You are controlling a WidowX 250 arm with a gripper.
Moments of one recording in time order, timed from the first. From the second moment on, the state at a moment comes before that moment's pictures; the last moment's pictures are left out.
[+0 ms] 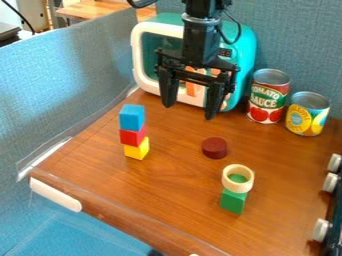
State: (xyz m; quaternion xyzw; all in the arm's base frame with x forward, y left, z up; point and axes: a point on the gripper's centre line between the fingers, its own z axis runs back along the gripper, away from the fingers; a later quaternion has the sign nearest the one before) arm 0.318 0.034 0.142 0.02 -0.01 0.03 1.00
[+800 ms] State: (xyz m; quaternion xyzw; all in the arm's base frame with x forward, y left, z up) arm 0.320 0.074 0.140 -0.01 -0.01 0.10 1.00
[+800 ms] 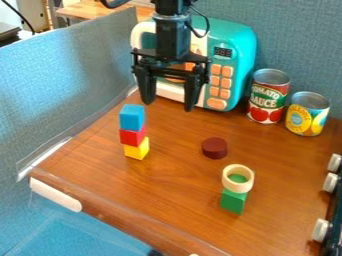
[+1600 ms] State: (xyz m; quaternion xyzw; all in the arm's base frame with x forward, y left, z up) arm 0.326 0.135 0.129 0.00 -0.02 0.18 0.98
